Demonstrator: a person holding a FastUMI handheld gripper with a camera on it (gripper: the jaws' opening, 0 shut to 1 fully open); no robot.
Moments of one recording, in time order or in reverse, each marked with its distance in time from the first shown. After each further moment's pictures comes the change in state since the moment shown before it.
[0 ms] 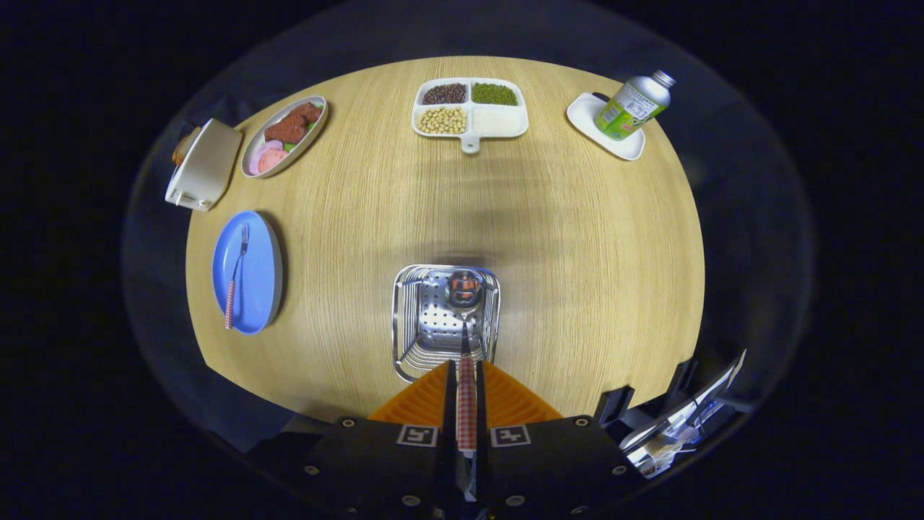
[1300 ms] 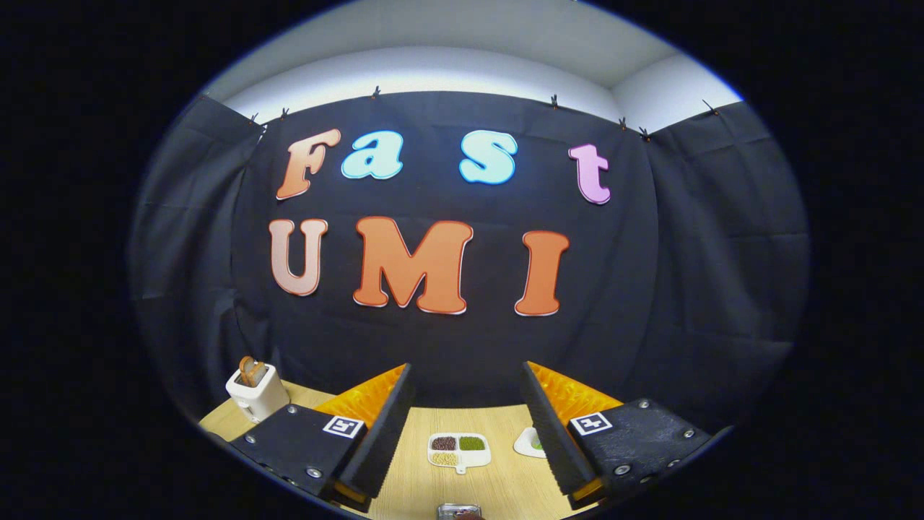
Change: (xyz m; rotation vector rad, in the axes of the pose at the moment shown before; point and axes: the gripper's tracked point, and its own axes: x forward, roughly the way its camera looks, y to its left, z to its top) arm -0.352 0.011 0.133 0.060 -1.498 -0.107
